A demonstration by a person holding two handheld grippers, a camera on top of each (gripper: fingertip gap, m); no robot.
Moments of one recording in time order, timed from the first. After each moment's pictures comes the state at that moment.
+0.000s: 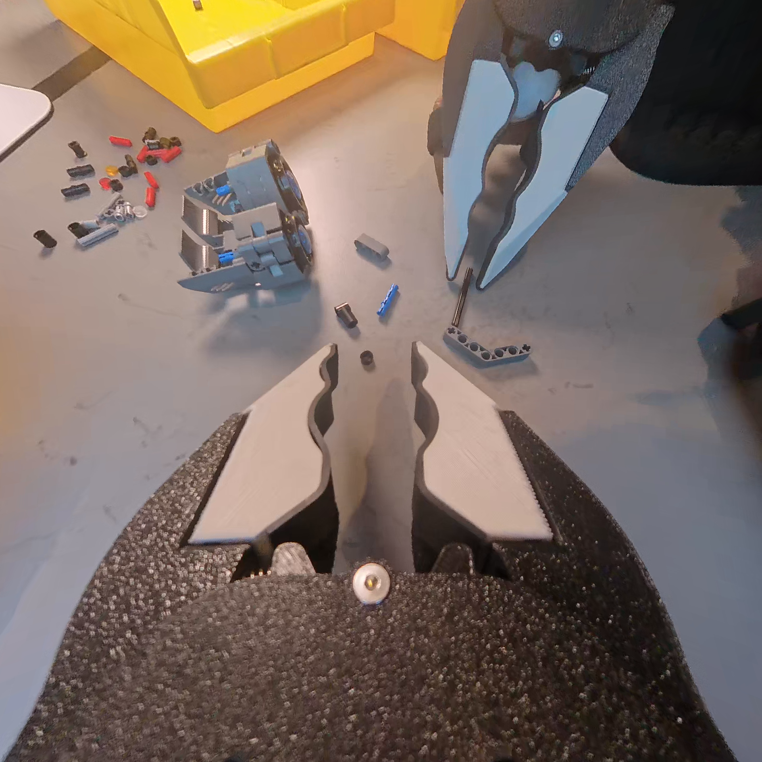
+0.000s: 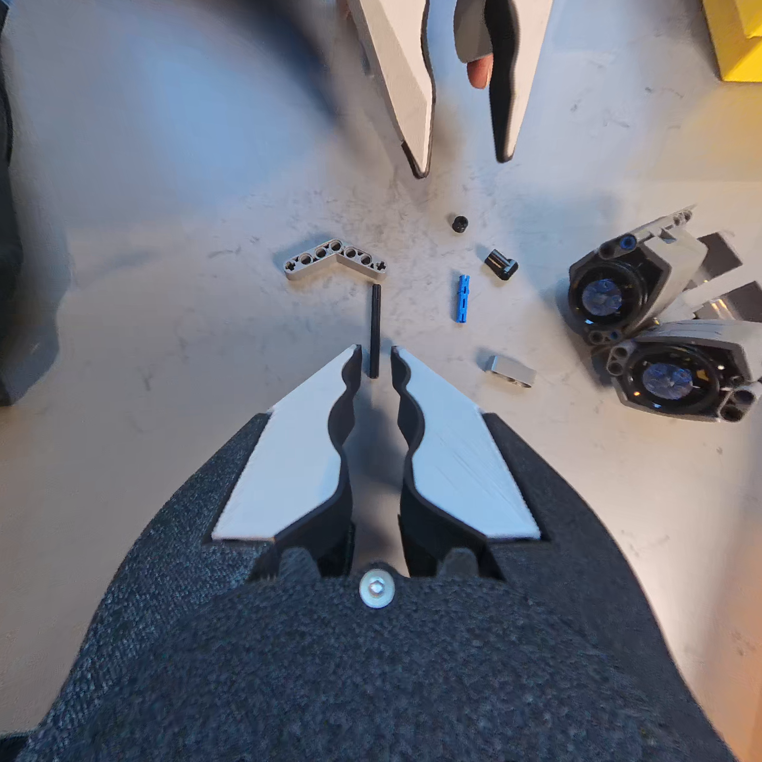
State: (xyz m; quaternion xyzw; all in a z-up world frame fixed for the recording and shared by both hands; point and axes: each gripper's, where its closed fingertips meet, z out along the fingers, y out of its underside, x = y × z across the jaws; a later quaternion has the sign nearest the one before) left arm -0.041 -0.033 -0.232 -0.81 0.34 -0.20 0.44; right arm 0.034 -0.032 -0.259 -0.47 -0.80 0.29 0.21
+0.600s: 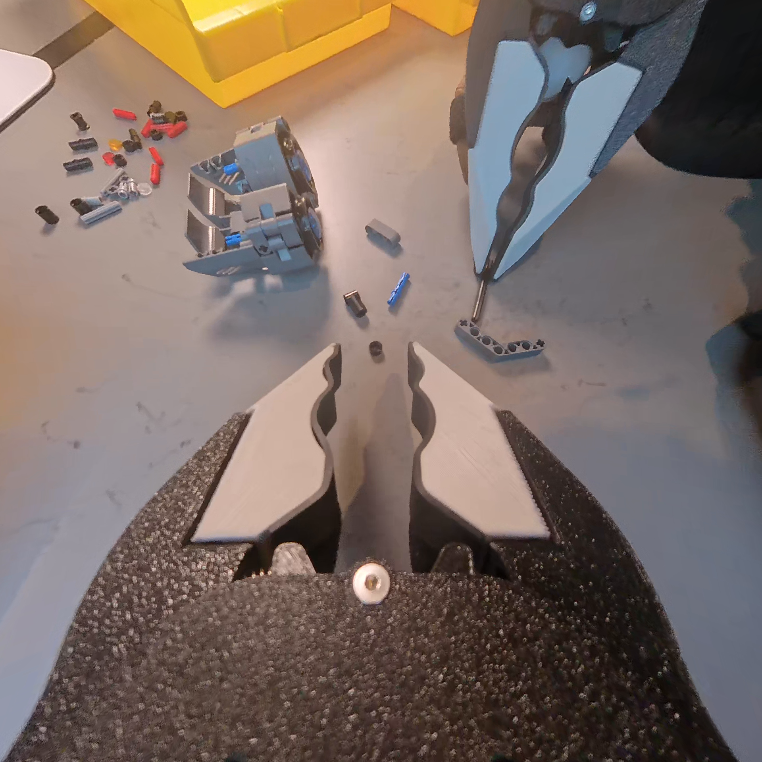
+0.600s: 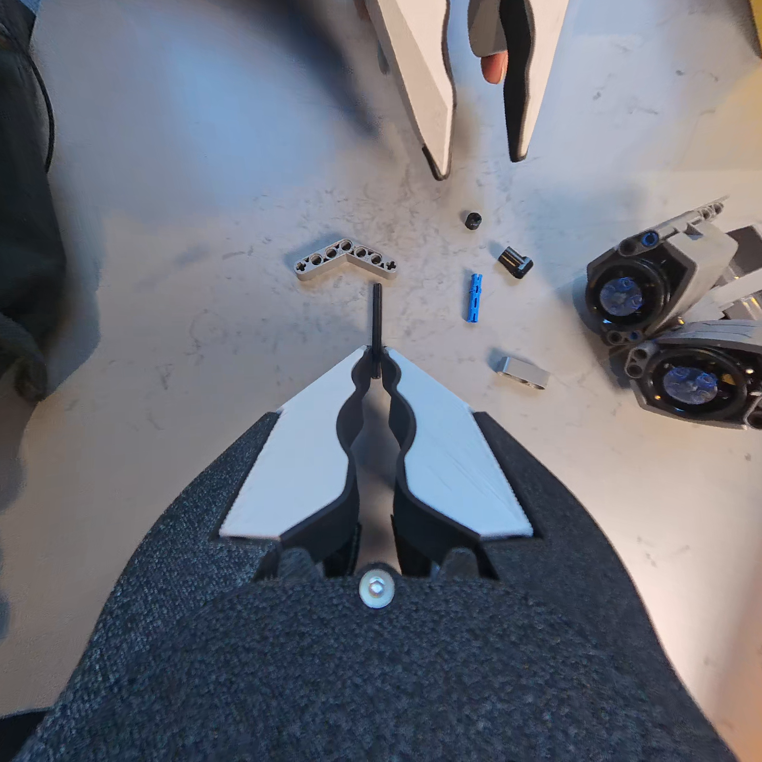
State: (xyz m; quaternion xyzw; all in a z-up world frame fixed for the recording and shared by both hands) left arm -0.046 -0.030 -0.239 -0.83 0.32 -0.19 0.42; right arm 0.036 -0.036 -0.260 -0.47 -0.81 0.30 0.19
